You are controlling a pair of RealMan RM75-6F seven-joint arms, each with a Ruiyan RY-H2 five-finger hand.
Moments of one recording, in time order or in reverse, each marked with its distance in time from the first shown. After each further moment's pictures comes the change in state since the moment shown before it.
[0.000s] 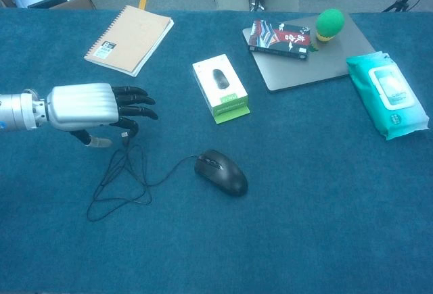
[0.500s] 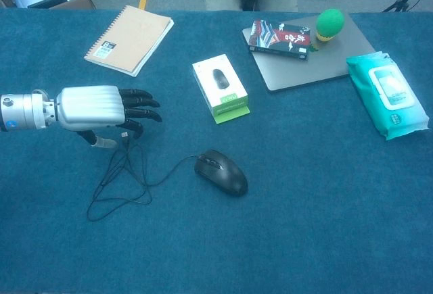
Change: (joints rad) left arm -0.016 -0.073 0.047 0.129 -0.023 0.016 -0.063; right arm 0.005 -0.001 0.006 -0.014 0.019 -0.005 -0.026
